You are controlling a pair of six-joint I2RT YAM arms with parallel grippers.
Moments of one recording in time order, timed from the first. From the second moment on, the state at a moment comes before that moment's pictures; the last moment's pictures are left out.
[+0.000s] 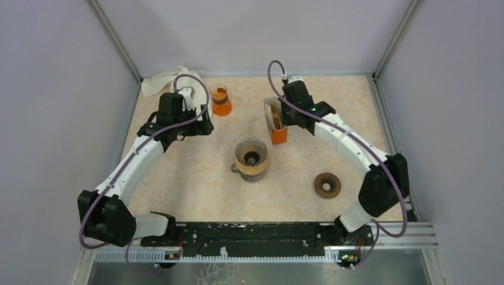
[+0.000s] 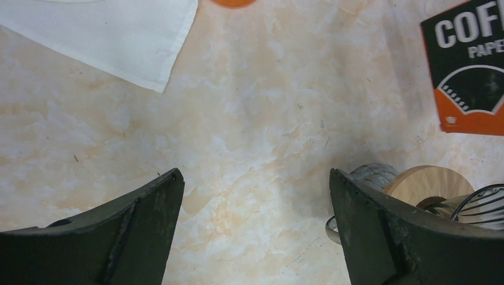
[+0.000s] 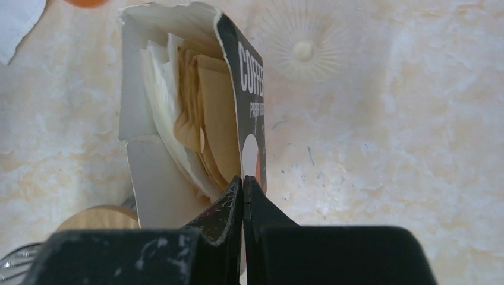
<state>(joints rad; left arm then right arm) -0.27 1.29 1.08 -0.46 0.05 -0.23 0.55 1.60 1.40 -0.58 0.21 0.31</state>
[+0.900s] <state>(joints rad) -0.26 1.31 1.07 -0.45 0.06 -0.23 0.12 1.36 1.06 -0.42 0.03 0.10</state>
